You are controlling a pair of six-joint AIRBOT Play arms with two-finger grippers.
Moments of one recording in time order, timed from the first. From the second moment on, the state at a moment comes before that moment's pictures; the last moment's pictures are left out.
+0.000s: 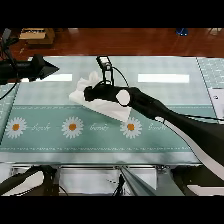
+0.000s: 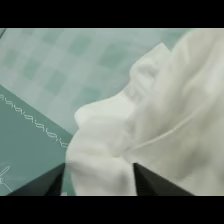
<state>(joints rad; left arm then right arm) 0.18 -1.19 1.15 0.64 -1.10 -1.27 0.77 -1.59 1.29 -0.95 0.30 1.46</state>
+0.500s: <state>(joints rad) 0.17 -1.19 1.15 0.67 -1.10 -1.24 0.50 -1.43 1.30 -1.27 0.79 1.47</state>
